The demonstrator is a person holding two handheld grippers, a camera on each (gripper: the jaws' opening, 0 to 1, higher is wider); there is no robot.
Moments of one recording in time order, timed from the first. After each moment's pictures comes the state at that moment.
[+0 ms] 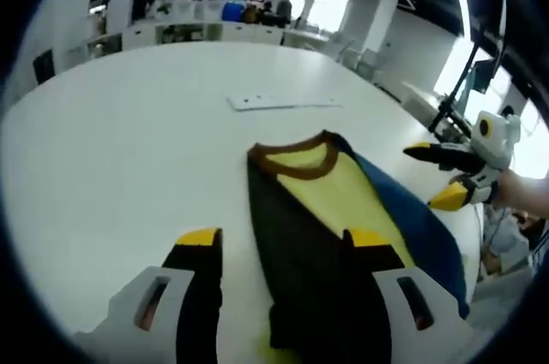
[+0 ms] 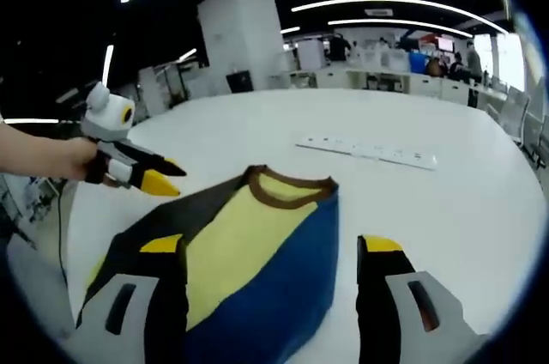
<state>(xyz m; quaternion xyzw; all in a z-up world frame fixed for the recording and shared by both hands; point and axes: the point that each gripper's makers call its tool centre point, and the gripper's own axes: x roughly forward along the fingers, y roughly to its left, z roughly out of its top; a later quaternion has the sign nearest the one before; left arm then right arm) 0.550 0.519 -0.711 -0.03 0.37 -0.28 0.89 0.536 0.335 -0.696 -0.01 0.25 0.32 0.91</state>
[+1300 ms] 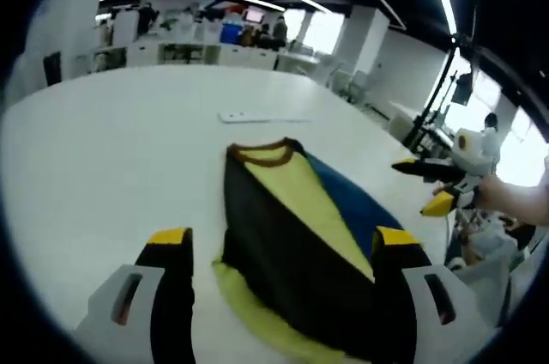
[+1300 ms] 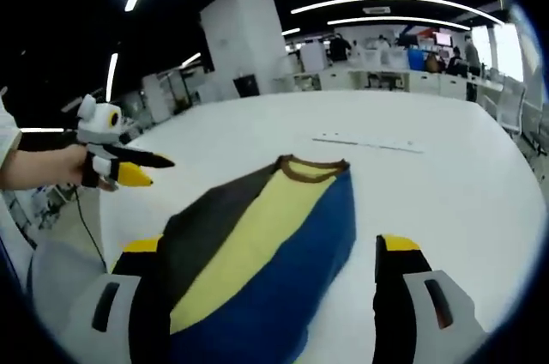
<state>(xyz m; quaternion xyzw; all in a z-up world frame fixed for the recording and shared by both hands) 0.446 0.535 -0.651 -0.06 0.31 -0.29 0.90 0.439 0.323 -0.661 0.01 0.25 0.33 0.91</state>
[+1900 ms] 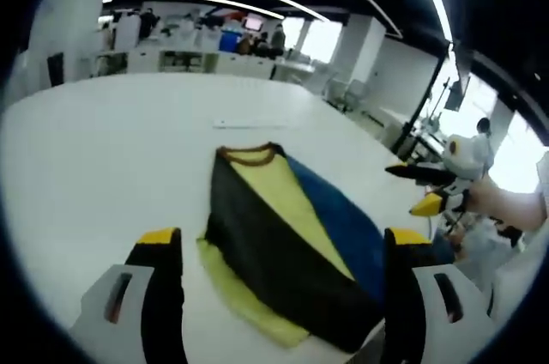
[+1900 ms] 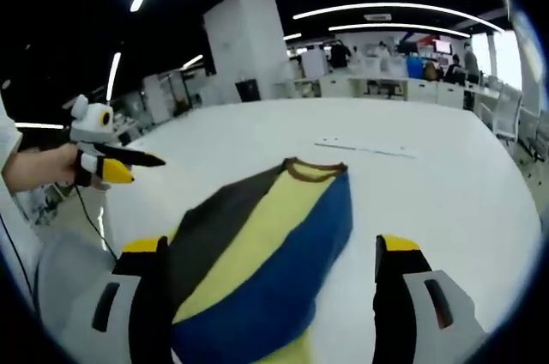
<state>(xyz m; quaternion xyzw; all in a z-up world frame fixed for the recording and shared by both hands) 0.398 0.533 -0.625 -0.07 0.29 -0.29 0.91 0.399 0.310 -0.639 0.00 0.24 0.33 0.91</state>
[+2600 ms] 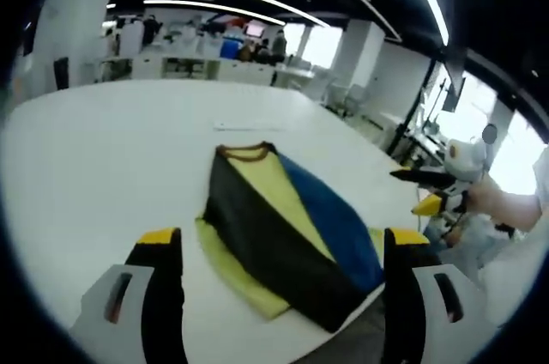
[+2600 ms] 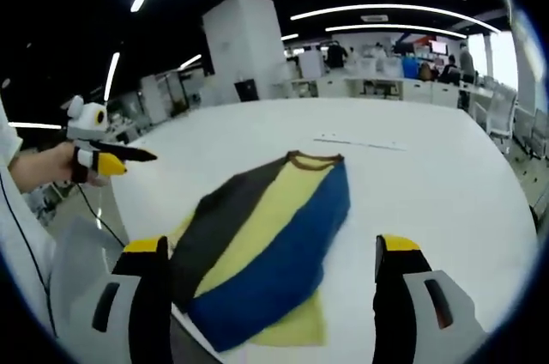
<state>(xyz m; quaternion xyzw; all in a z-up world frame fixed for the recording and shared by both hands) 0.345 0.544 -0.605 -0.06 0.28 -0.29 0.91 0.345 0.297 -0.630 0.00 0.24 0.32 0.92</state>
